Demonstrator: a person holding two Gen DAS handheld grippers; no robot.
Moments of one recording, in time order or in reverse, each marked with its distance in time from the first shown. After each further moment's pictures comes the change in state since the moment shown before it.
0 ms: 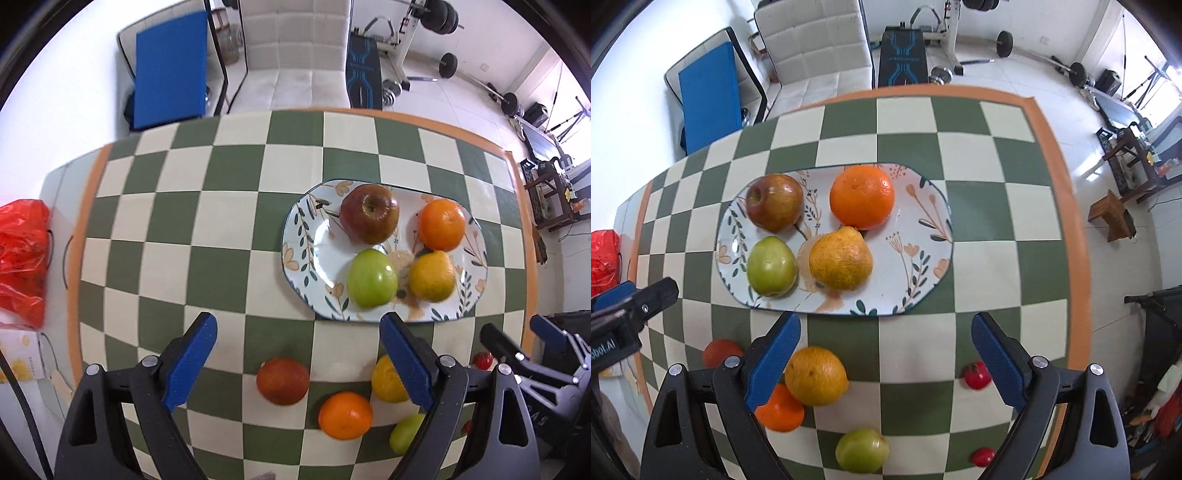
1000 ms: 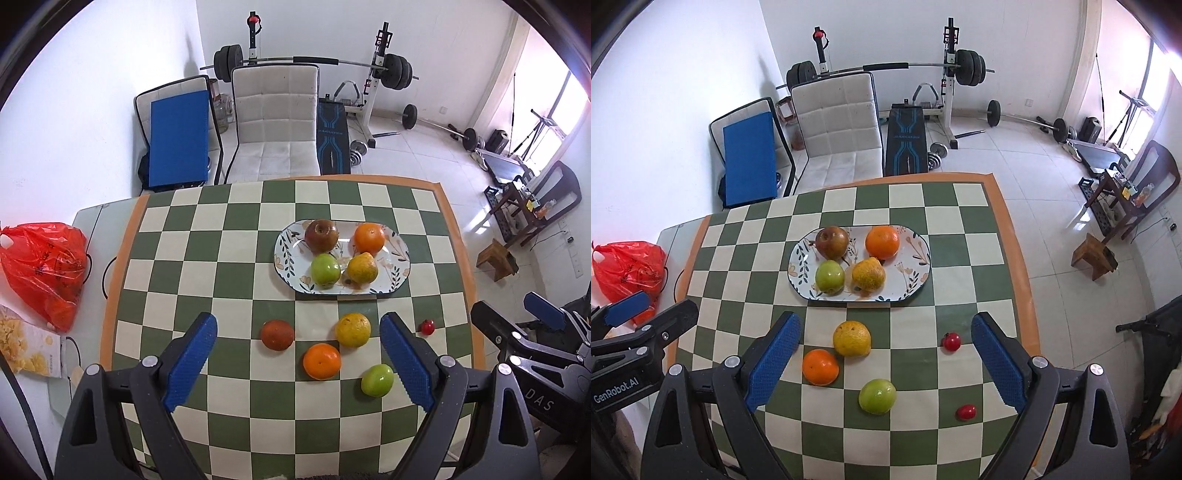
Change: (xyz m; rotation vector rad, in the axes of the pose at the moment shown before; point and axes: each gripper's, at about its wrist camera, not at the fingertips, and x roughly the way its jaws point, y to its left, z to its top) left arm -0.165 -0.006 -0.089 0.059 -0.266 -0.053; right arm -0.196 0.016 -0.098 -0.008 -0.301 0.012
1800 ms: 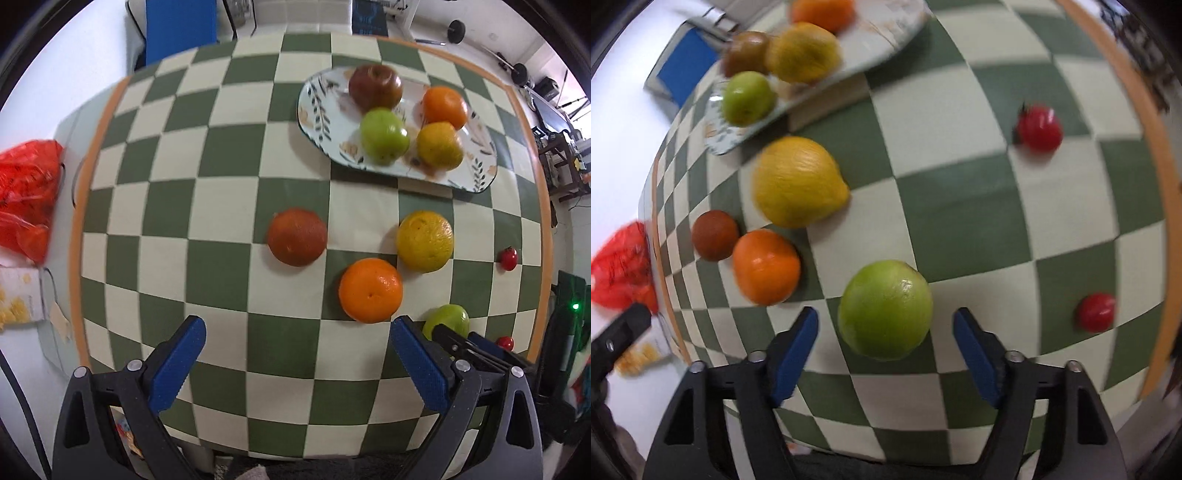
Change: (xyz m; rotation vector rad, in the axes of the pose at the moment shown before) left arm 0.172 0.012 -0.066 -0.067 0.435 0.092; right arm 0.242 -0.037 -0.145 0.318 0.585 0.204
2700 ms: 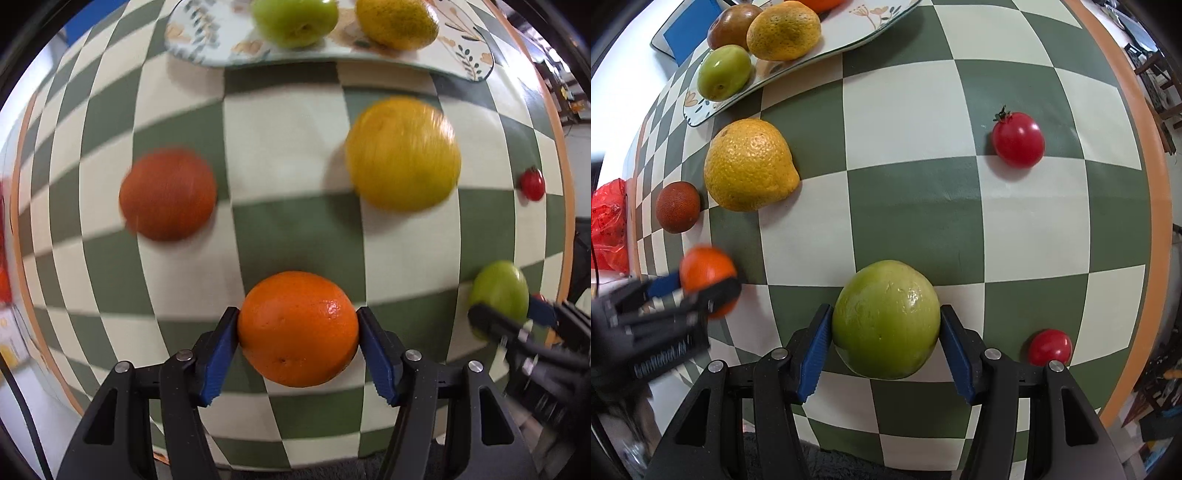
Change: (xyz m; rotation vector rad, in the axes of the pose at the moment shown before) left arm 0.089 -0.069 -0.019 0.178 0.198 -0.028; right arm 0.016 -0.007 0.000 -0.168 0.059 -0.118
